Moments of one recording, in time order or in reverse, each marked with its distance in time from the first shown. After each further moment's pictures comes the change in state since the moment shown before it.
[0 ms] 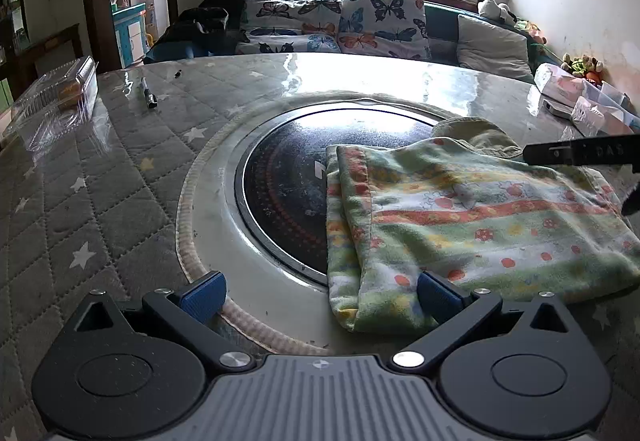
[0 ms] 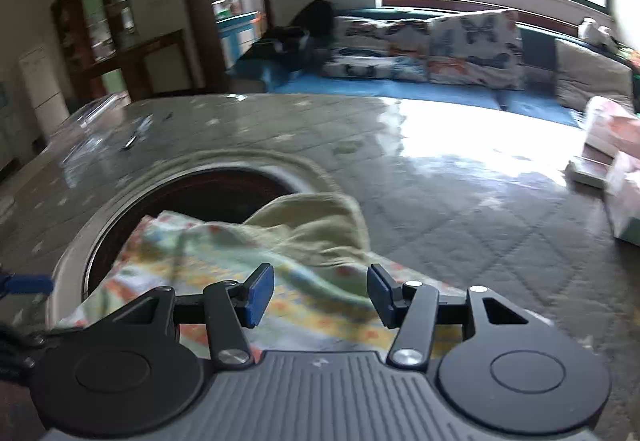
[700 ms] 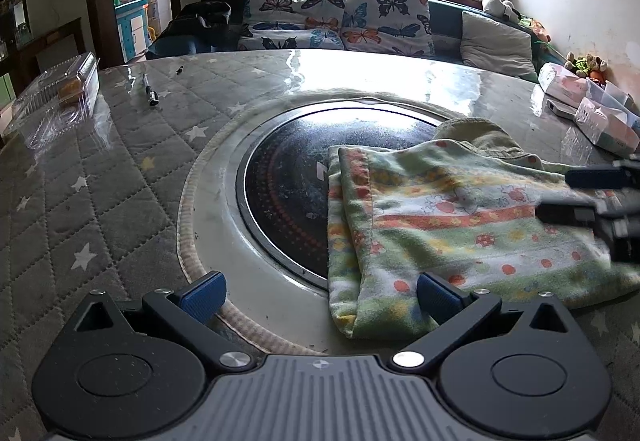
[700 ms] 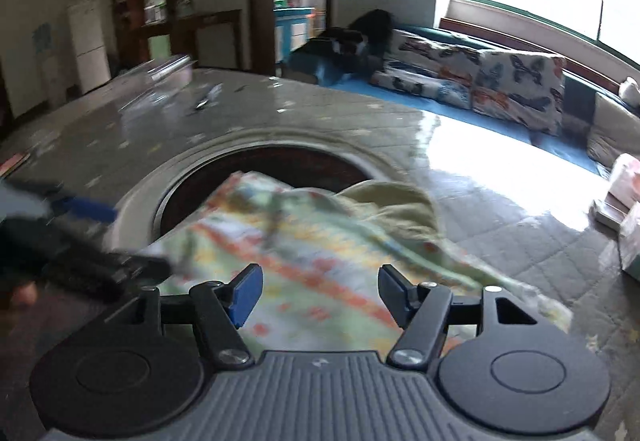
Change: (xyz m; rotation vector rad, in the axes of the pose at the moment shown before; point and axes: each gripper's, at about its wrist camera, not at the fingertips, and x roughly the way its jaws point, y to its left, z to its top) left arm -0.001 0.001 0.006 -0.011 0.019 0.006; right arm -0.040 0.074 -0.027 -0.217 -0.011 0.049
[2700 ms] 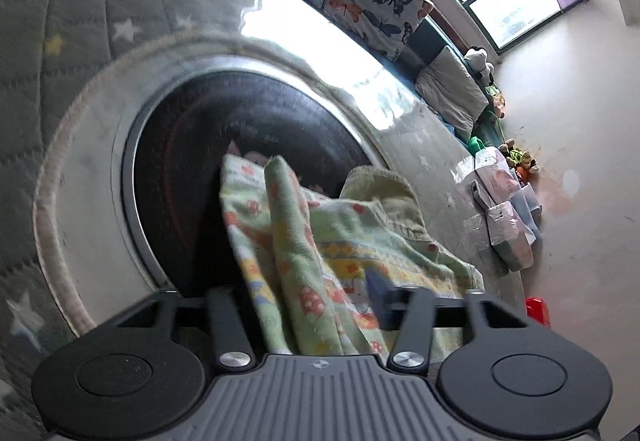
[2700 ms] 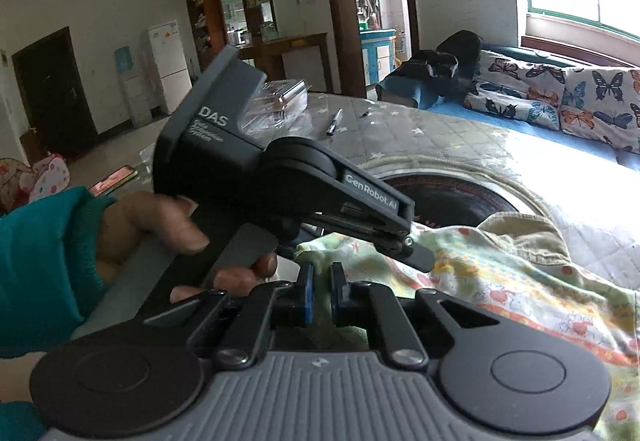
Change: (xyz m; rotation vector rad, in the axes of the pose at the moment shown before) left arm 0.044 0.027 0.037 -0.501 0.191 -0.447; right arm -0.024 0.060 0.008 -0.001 -0.077 0.273
